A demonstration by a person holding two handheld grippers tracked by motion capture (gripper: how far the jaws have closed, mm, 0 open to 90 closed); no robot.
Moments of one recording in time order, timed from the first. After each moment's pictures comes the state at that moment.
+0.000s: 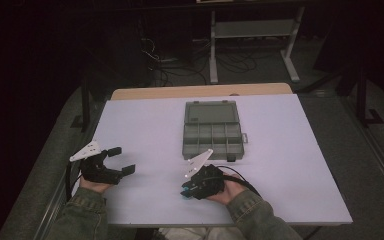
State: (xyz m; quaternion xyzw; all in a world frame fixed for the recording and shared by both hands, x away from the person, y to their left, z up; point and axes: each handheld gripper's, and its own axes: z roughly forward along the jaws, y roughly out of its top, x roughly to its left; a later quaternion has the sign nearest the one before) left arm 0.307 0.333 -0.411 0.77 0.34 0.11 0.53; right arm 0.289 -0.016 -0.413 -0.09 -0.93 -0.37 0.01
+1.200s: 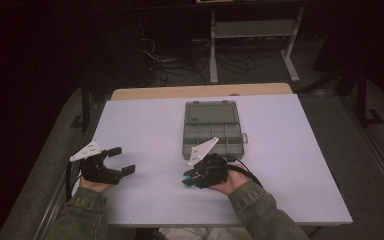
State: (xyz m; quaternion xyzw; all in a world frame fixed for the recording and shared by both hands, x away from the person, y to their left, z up) left arm 0.307 0.333 -0.411 0.77 0.34 0.11 0.53; right arm 0.303 -0.026 -0.387 -0.10 -0.92 -0.38 -0.01
